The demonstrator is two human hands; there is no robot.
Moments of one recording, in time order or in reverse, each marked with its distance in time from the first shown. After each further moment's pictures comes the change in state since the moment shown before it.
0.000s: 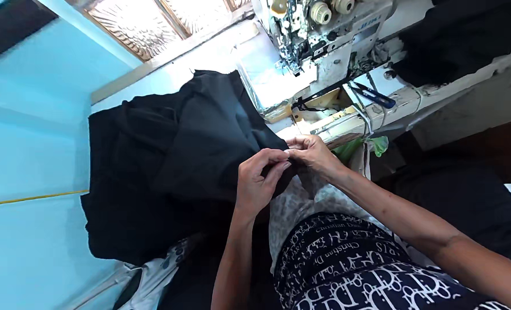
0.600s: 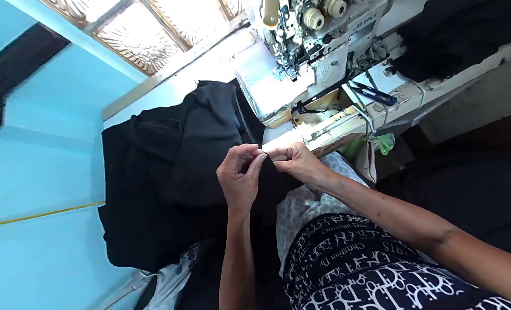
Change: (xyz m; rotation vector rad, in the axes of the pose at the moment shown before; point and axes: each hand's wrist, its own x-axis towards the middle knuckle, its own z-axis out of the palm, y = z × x) left_hand 0.007 -0.015 -0.019 0.072 0.219 -0.018; right_hand -0.010 -0.016 0.030 0.080 -0.156 -0.022
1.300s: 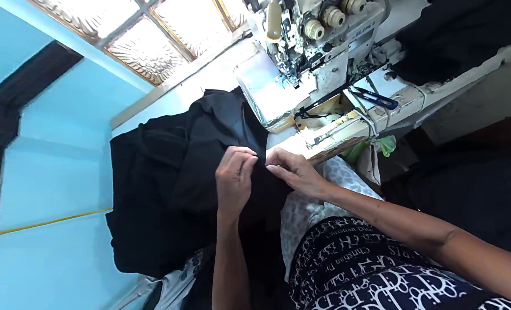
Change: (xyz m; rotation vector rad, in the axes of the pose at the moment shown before) left_hand 0.014 -0.010 -0.034 0.339 -0.222 0.069; right_hand 0.011 0.024 0.003 -0.348 -0.032 -0.428
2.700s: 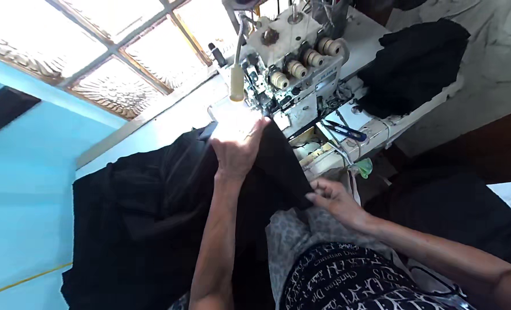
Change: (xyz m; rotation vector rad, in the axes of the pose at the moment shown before) left_hand 0.147 -0.005 0.074 0.432 0.298 0.543; right_hand -0.056 -0.019 -0.089 0.087 0.224 0.515
